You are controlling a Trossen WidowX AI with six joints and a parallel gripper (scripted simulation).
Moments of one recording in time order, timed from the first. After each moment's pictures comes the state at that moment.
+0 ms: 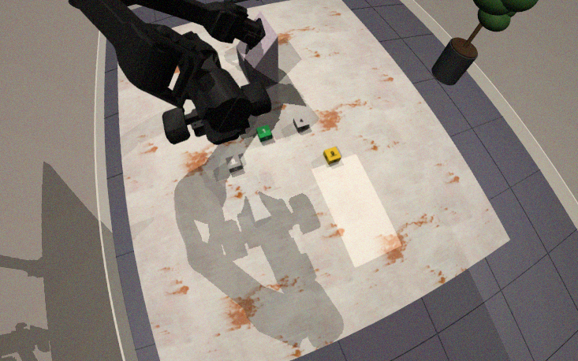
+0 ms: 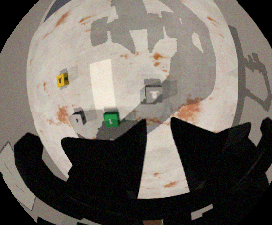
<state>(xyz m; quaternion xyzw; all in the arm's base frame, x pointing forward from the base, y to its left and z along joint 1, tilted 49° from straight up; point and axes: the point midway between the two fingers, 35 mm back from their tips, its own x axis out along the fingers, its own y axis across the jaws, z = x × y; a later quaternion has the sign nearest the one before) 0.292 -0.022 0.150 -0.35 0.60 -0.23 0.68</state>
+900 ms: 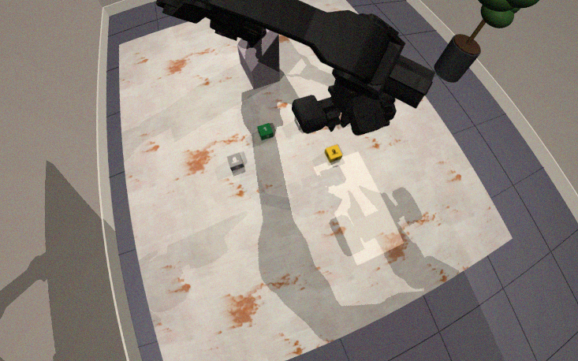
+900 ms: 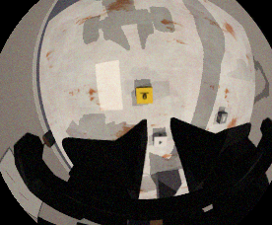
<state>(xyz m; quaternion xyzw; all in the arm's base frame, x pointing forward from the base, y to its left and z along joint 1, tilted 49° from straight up) 0.338 0.133 -0.007 -0.35 0.60 -0.23 0.68</state>
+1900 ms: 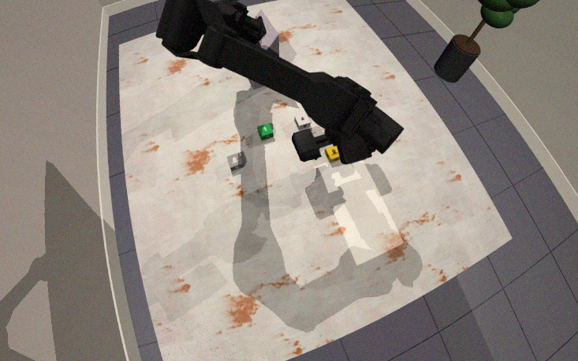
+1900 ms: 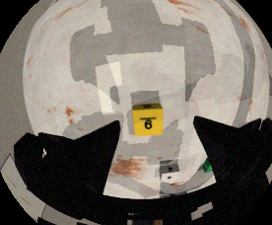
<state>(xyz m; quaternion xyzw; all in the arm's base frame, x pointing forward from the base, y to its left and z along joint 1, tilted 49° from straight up) 0.364 0.063 -0.073 -0.34 0.59 -0.24 0.69</state>
